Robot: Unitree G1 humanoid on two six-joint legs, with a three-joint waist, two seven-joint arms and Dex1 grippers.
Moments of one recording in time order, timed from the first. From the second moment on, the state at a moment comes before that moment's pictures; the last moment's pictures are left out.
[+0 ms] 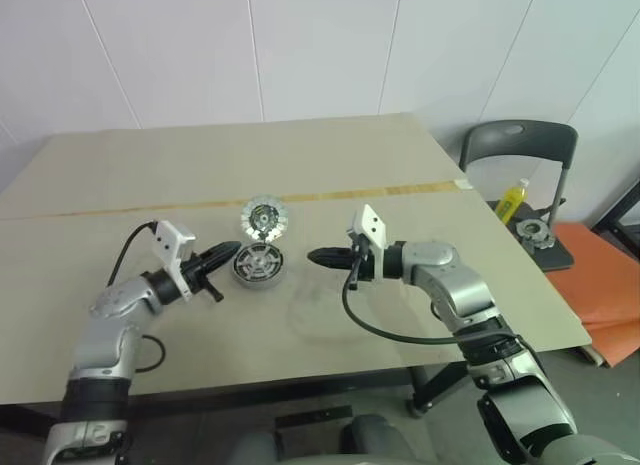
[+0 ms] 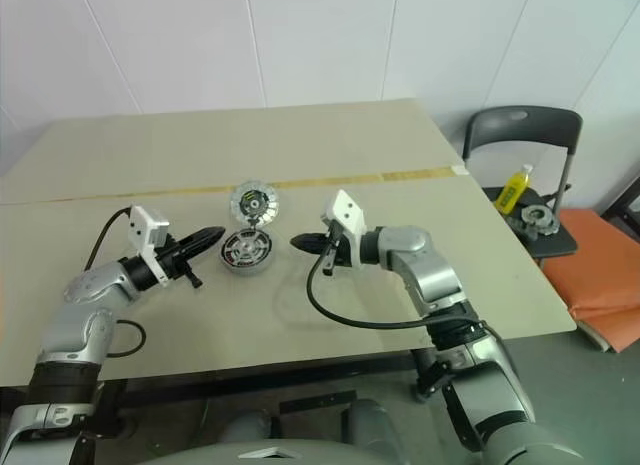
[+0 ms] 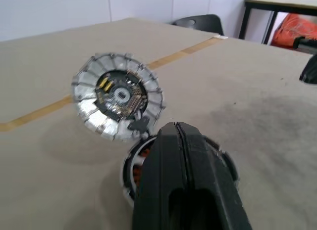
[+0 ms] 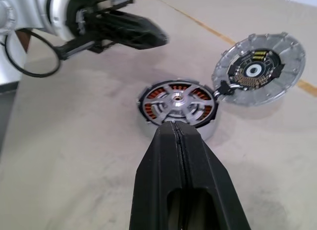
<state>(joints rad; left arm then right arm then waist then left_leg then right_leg) -0.16 0.52 0.17 0.09 -0.42 0.18 -0.88 -0.55 -0.31 0.24 0.16 0.25 0.37 1.01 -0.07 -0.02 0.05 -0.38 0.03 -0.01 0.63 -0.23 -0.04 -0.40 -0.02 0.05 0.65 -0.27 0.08</state>
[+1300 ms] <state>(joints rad) 0.08 0.52 0.25 -0.02 -0.41 0.04 -0.81 -1.17 -0.09 0.65 0.93 -0.29 -0.24 1.23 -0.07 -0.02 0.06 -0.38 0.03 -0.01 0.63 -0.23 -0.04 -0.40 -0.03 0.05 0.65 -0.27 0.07</state>
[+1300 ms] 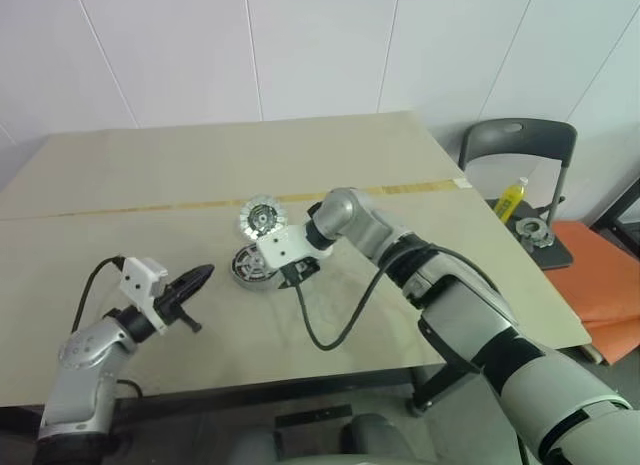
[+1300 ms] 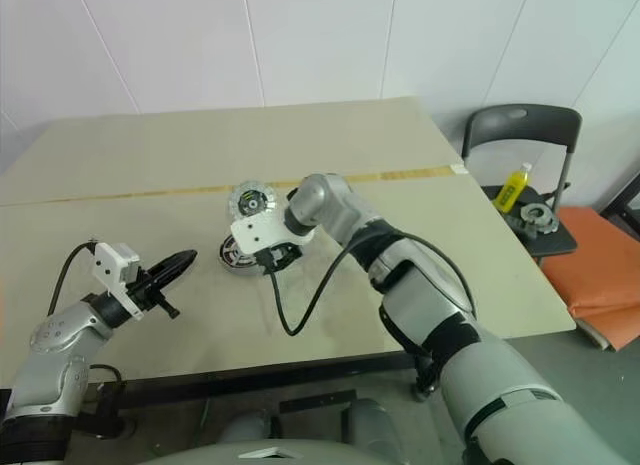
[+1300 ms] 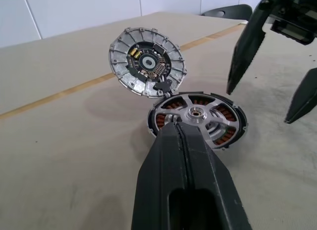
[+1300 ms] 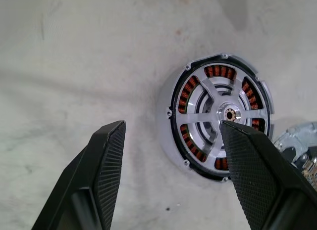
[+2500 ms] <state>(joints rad) 0.12 0.51 0.25 -0.04 -0.39 0.02 -0.78 -1.23 -0.02 0.64 1.18 -0.50 -0.42 1.10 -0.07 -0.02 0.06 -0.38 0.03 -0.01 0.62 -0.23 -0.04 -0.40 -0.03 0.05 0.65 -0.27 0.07</state>
